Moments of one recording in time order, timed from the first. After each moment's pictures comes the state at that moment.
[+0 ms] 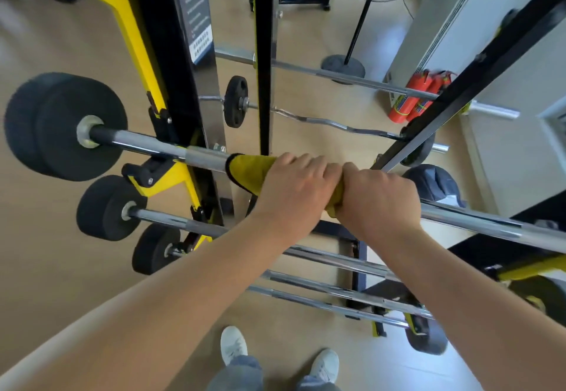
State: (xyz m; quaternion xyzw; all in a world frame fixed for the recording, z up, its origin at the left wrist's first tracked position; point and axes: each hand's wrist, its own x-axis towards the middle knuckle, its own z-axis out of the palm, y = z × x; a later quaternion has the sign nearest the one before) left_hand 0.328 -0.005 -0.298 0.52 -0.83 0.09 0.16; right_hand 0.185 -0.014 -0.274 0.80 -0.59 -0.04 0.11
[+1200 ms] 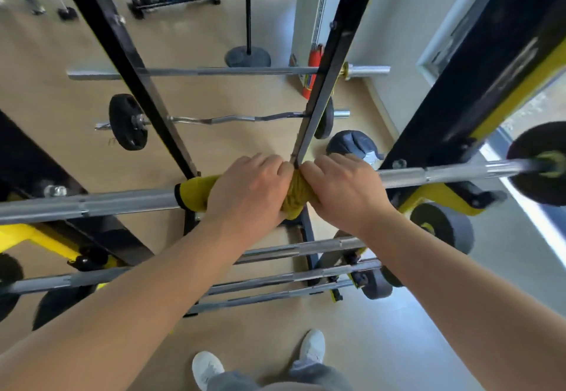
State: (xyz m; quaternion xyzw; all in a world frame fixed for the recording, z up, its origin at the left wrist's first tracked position) left_hand 0.180 -0.019 -0.286 0.40 -0.90 0.08 0.12; right_hand -0.005 0.000 -0.290 0.83 -0.54 0.08 0.13
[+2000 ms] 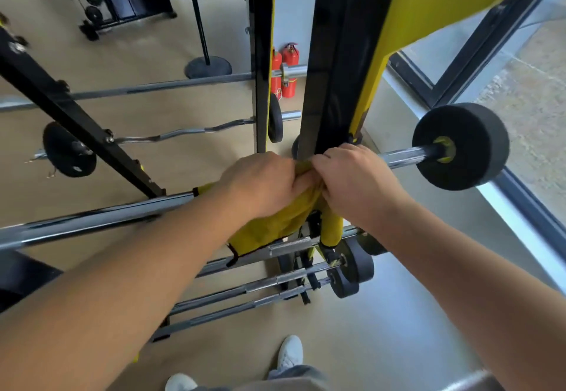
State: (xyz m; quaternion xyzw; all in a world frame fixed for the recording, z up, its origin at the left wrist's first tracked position) left_hand -0.021 -0.030 -0.267 0.40 -0.91 -0.08 0.02; right_hand -0.178 0.037 -0.251 0.76 -0.64 0.00 0.07
